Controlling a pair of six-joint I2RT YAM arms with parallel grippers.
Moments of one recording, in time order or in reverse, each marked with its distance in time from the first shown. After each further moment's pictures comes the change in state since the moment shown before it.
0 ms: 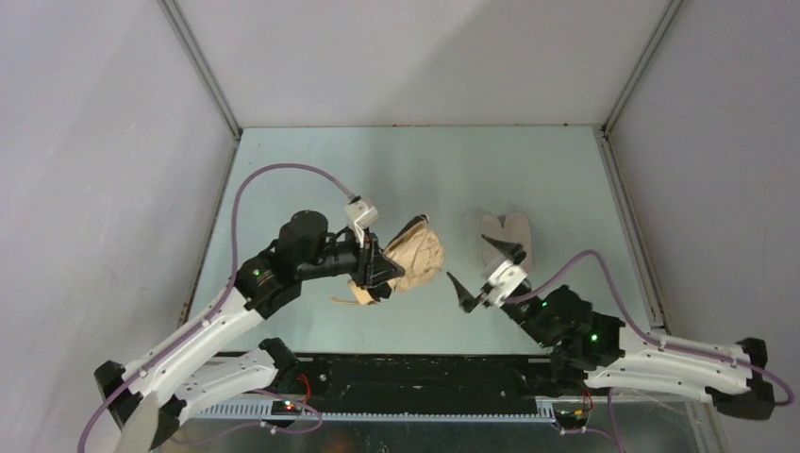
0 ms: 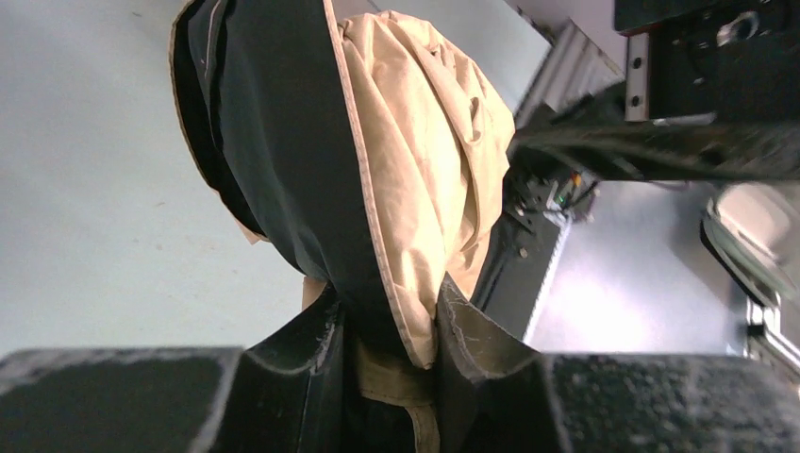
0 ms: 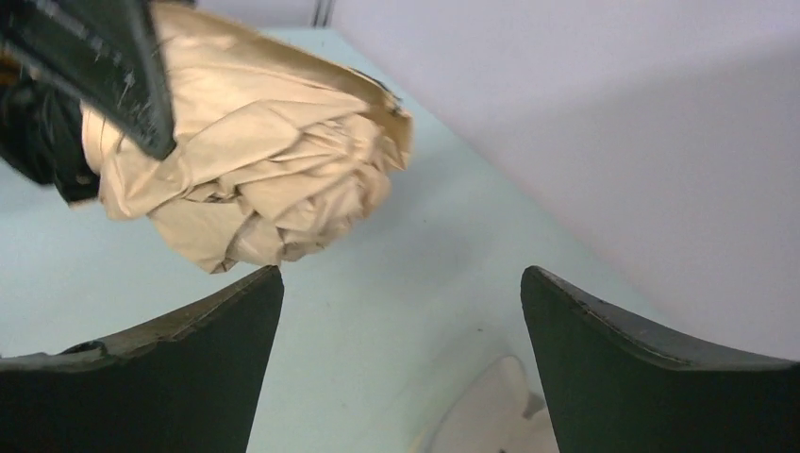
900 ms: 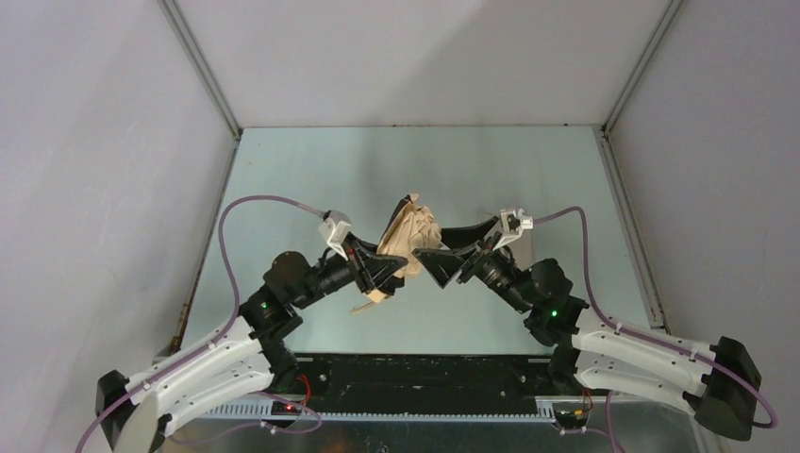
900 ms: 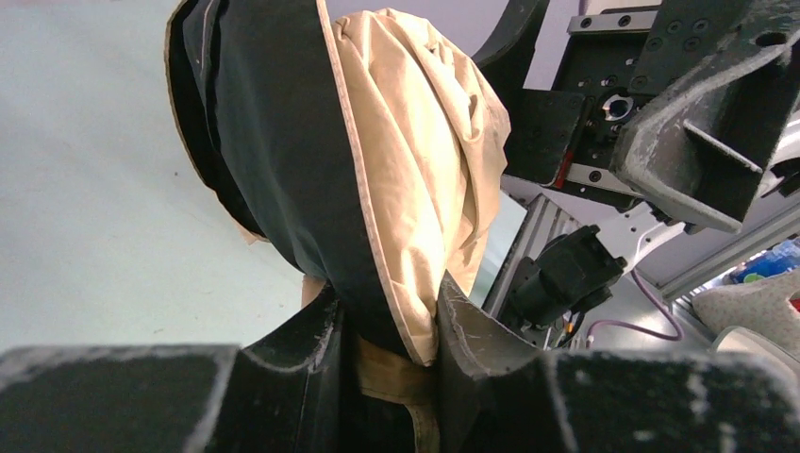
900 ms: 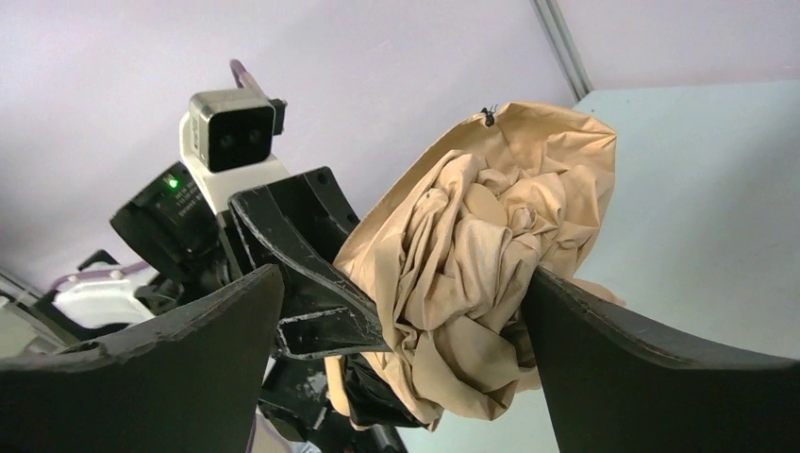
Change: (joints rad) left arm -0.082 -0.217 -0.374 0.614 -0.277 -0.182; right arm -0.353 0.256 -0.004 0.492 -0.495 1.085
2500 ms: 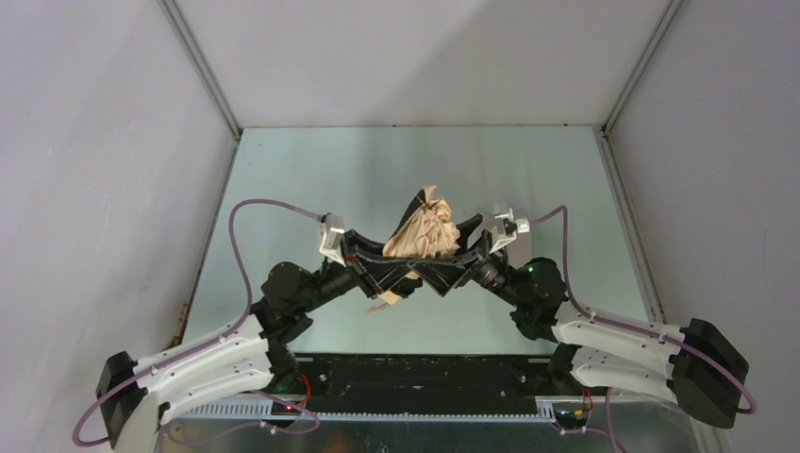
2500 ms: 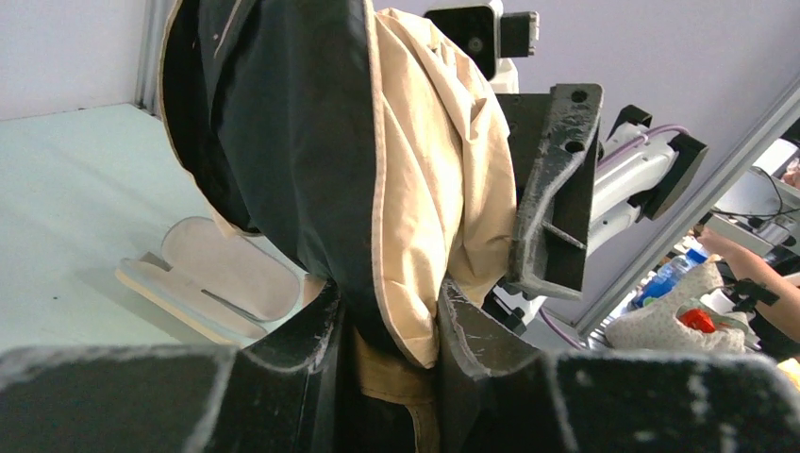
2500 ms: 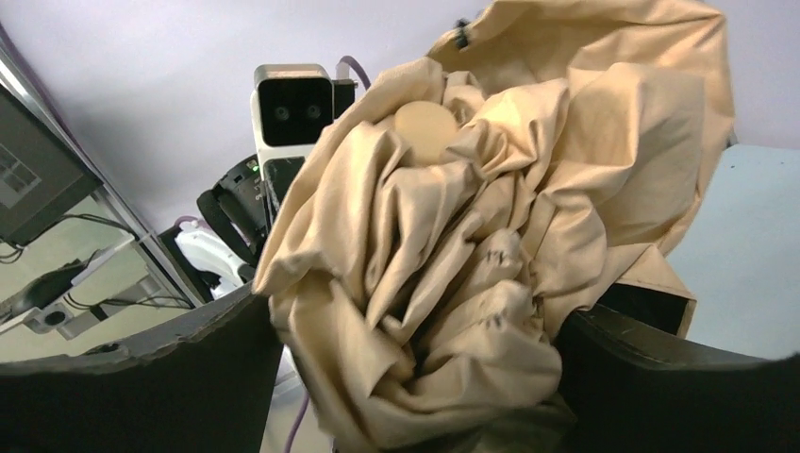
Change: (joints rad) left arm -0.100 0.049 -0.049 0.373 0.000 -0.061; right arm -0.037 0.146 -0.047 0.397 -0.268 0.044
